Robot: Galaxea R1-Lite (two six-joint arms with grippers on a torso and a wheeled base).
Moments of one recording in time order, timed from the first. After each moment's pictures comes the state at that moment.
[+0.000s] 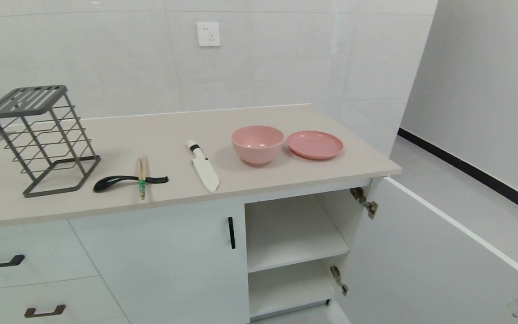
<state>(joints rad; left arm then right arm) 0.00 0.00 0.00 0.00 -0.06 0.00 0.00 0.00 0.00 0.00 -0.03 -0.01</state>
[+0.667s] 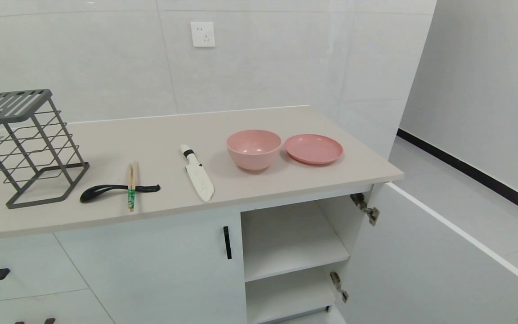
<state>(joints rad) 0.00 0.00 0.00 0.00 -0.06 -0.02 0.00 0.00 0.00 0.00 -0.02 -0.01</state>
